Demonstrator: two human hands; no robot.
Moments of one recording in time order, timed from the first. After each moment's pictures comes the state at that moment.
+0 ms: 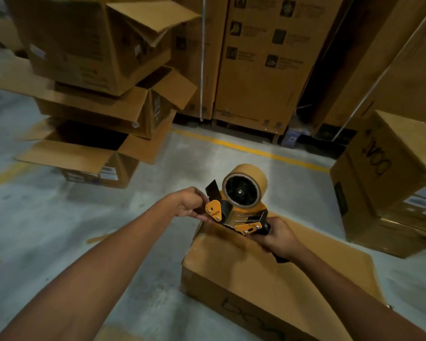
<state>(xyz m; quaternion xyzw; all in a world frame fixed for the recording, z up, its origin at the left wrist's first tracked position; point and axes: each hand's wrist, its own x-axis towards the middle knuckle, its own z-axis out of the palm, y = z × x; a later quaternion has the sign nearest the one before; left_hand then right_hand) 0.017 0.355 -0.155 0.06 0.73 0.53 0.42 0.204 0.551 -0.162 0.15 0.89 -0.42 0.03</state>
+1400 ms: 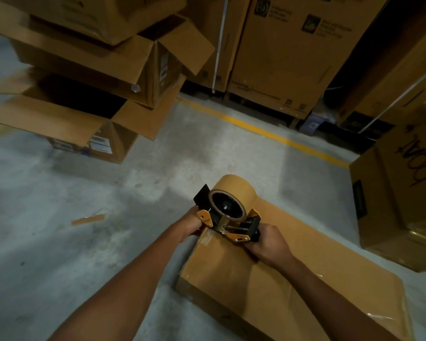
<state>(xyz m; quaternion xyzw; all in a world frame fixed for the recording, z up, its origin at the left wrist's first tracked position) -0.006 0.373 -0.322 0.05 0.72 0.56 0.41 0.138 0.555 -0.254 0.17 0.93 -0.30 0.09</state>
